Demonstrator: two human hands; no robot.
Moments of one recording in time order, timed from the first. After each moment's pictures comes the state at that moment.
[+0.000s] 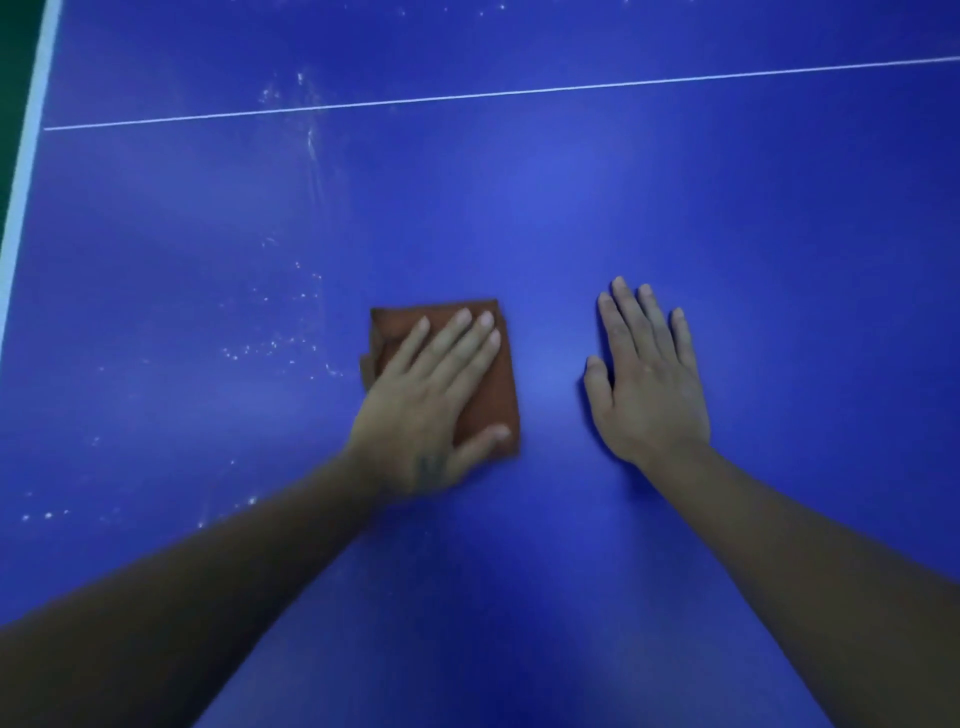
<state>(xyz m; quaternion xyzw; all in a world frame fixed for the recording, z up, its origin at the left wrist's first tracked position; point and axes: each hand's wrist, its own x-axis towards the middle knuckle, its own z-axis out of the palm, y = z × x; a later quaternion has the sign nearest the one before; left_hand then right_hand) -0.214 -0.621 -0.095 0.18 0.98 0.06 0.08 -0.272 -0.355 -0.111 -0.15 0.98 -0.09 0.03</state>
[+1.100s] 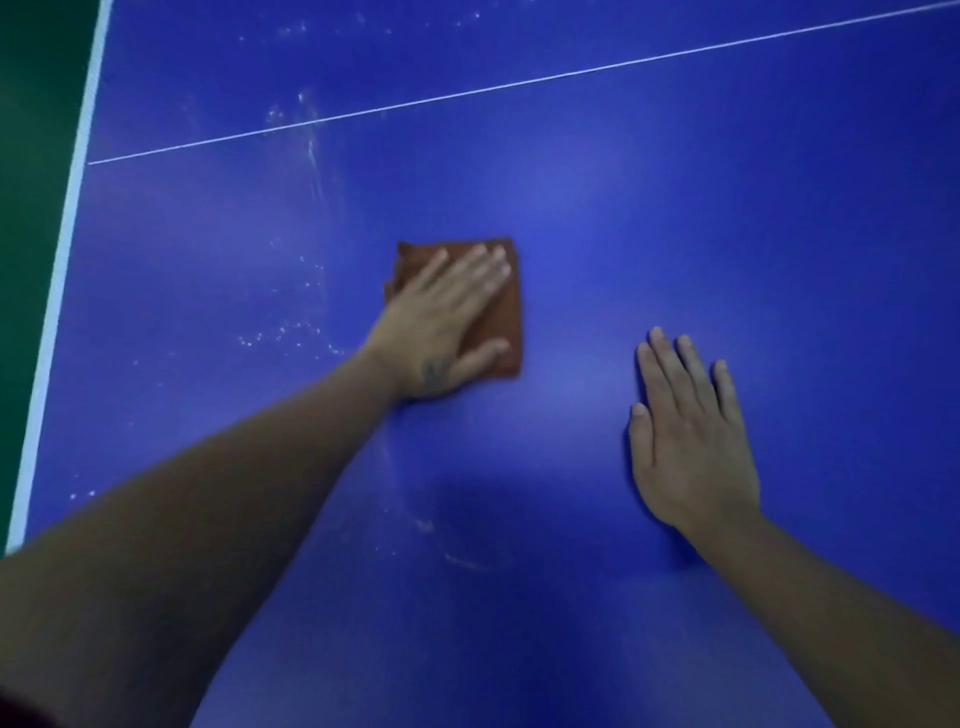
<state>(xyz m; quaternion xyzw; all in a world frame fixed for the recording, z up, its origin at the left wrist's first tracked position) -0.265 -0.620 -0.105 0.25 0.97 0.05 0.02 -0.177 -0.298 -0.114 -0.12 0.99 -0.05 0.02</state>
